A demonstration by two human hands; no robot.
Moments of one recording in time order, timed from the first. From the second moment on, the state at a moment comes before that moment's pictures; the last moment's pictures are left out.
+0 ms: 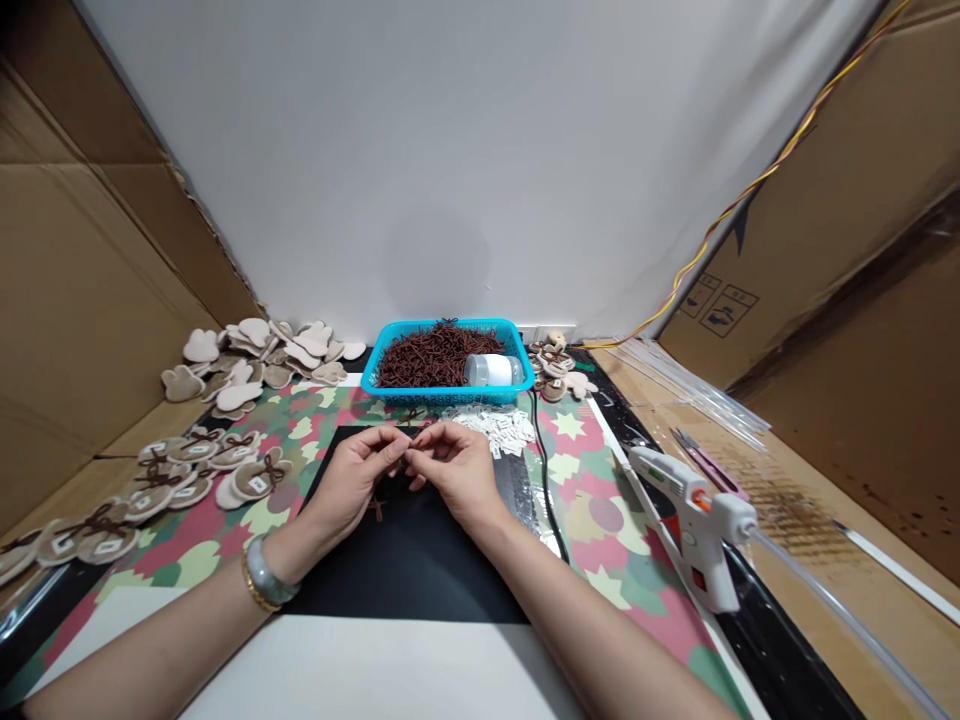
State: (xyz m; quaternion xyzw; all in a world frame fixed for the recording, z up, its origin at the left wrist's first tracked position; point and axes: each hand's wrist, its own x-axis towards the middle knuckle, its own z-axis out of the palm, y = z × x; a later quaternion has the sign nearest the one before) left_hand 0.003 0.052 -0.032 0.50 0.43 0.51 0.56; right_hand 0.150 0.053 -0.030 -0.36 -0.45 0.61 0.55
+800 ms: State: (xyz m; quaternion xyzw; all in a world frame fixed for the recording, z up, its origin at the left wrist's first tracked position) left_hand -0.006 0.057 -0.031 0.44 0.39 0.47 0.66; right_hand 0.153 0.057 -0.040 -0.35 -0.35 0.68 0.54
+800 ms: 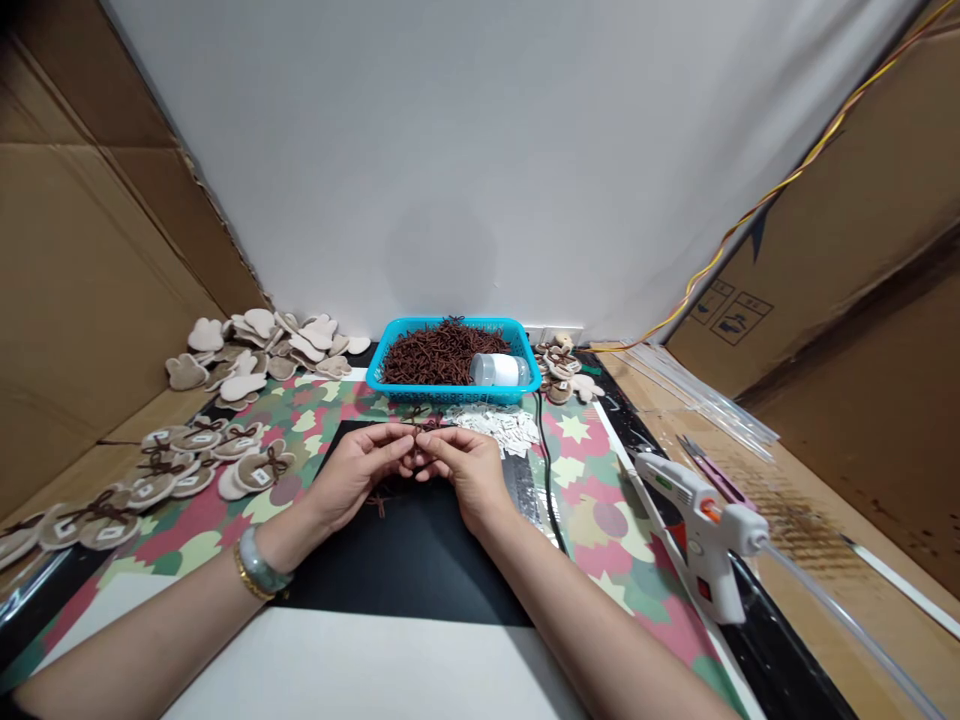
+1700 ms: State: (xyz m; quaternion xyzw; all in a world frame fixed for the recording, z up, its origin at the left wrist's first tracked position) left_hand -0.020 0.065 -0.023 0.56 0.44 0.44 0.56; right_hand 0.157 0.061 -0.036 -0.40 -0.42 0.68 0.46
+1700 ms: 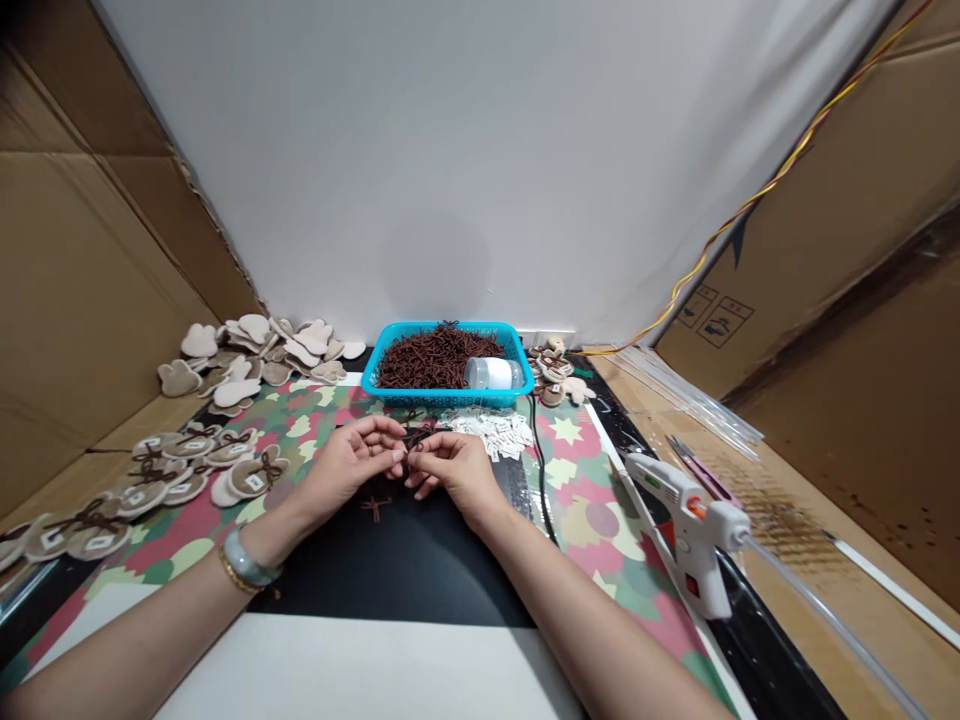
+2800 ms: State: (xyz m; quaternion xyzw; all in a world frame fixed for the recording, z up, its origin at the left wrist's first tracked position) left_hand -0.026 0.110 -0.042 0.79 0.50 0.26 0.25; right_hand 0.169 0.082 -0.064 -0.47 -0.53 0.48 0.52
